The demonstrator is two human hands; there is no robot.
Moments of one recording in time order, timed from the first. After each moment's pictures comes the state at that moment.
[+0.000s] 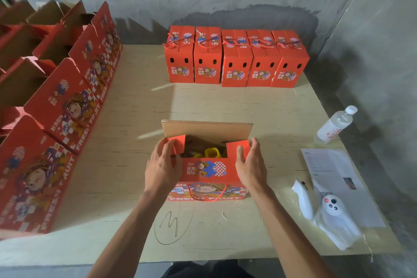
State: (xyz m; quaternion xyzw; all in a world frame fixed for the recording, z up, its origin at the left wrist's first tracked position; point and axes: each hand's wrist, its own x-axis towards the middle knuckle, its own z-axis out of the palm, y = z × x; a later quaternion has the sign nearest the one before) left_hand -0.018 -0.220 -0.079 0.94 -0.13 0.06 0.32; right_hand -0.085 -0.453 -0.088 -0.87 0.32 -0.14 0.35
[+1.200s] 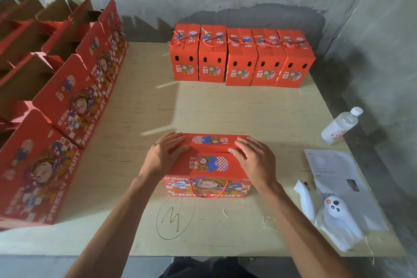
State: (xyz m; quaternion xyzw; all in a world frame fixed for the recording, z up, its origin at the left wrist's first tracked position) left_hand 0.021 -0.201 -0.084 0.90 -0.21 0.00 0.39; right_hand -0.082 -0.484 -0.105 -0.93 0.03 -0.35 0.12
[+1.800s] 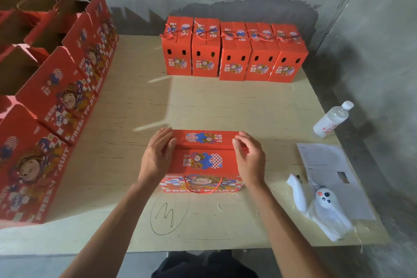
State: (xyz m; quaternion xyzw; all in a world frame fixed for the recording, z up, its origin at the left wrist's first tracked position) left_hand 0.004 -0.209 -0.105 0.87 -0.17 0.05 0.47; right_hand -0.095 -0.460 -0.100 -0.82 0.24 -0.28 0.44
